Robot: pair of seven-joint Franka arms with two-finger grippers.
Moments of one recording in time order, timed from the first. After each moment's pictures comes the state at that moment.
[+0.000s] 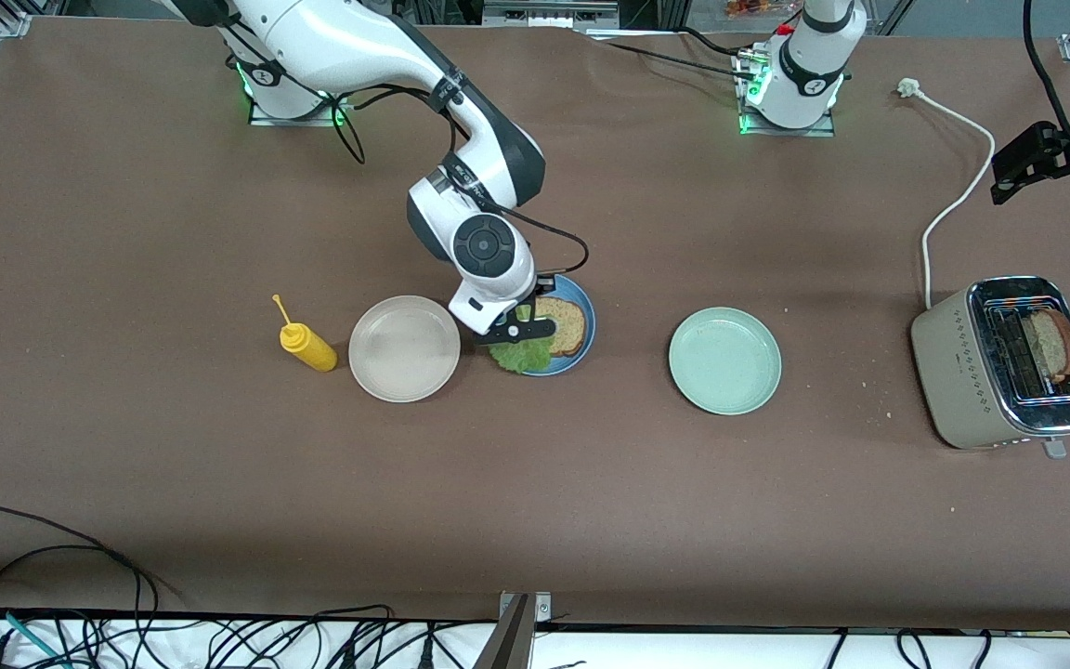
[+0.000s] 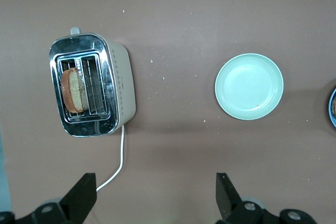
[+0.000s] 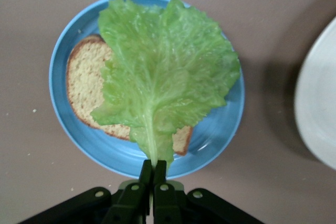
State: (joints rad) left arm 0.03 0.00 -0.07 -1.44 0.10 1.42 0.00; right arm 0.65 0.76 0.11 -1.37 0.15 2.00 0.55
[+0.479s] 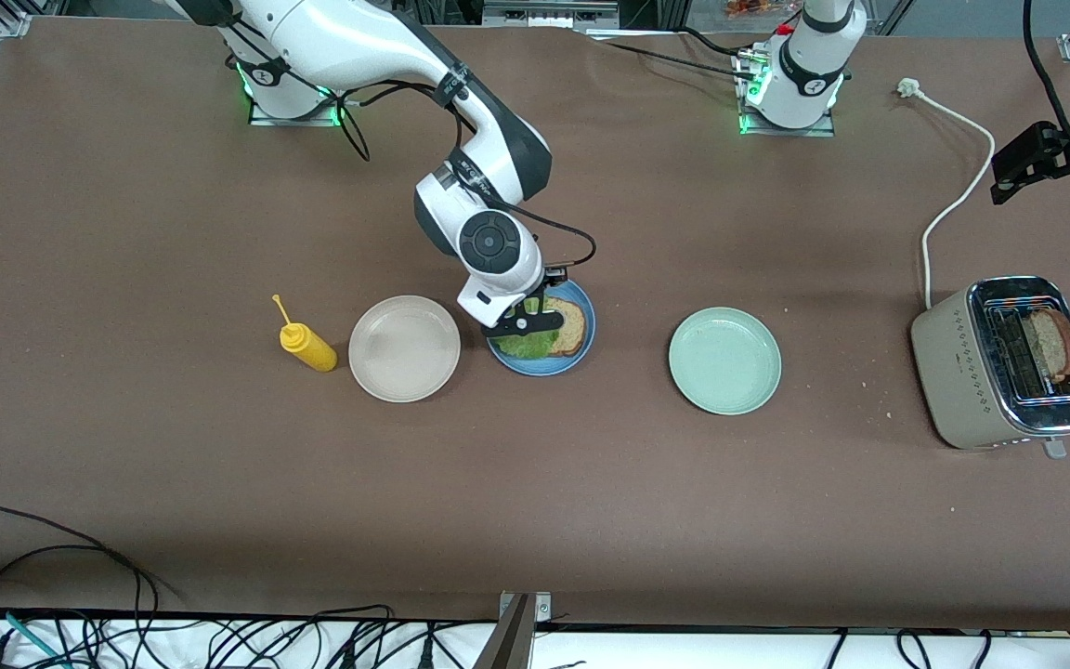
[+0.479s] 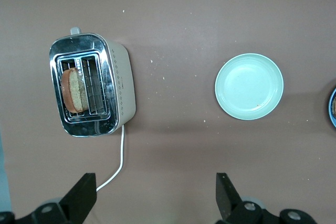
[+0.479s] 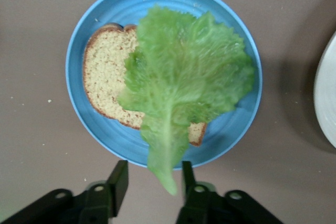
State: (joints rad) left arm 0.03 0.00 -0.07 -1.44 0.10 1.42 0.00; right arm 0.66 0.75 0.11 -1.37 0.17 2.00 0.55
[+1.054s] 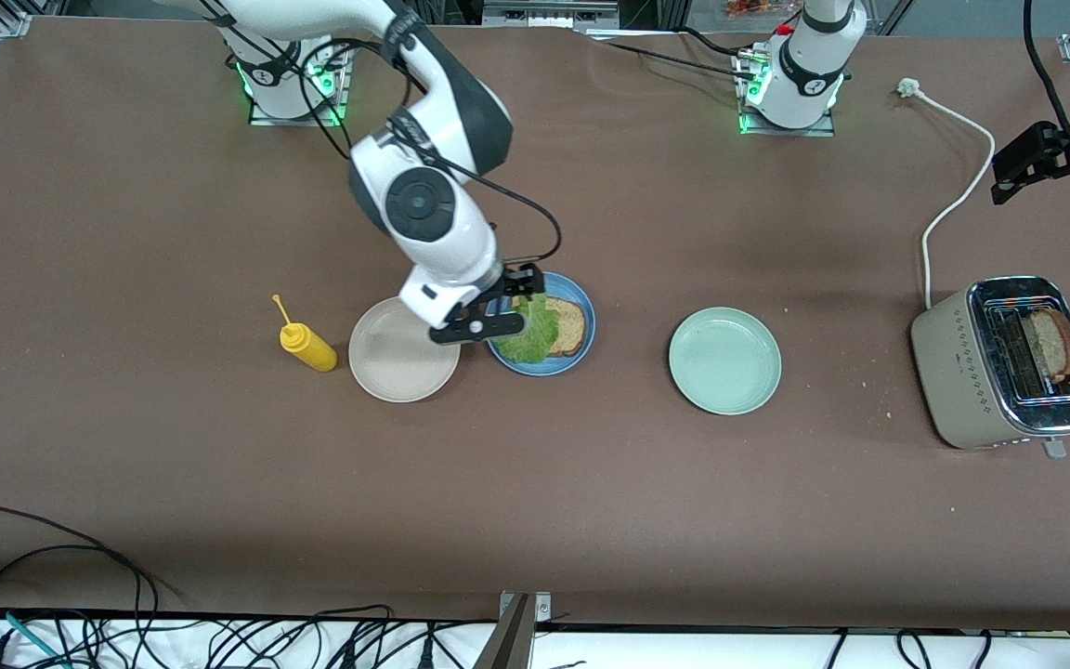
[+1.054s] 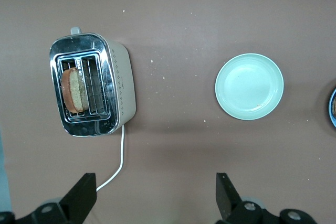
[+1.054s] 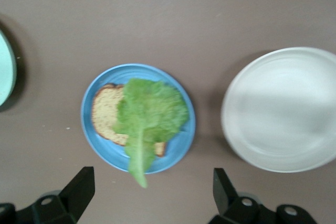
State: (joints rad) left arm 0.03 0.00 -0.07 -1.44 0.10 1.42 0.00; right arm 0.65 0.59 -0.01 -1.36 0.17 1.94 0.48
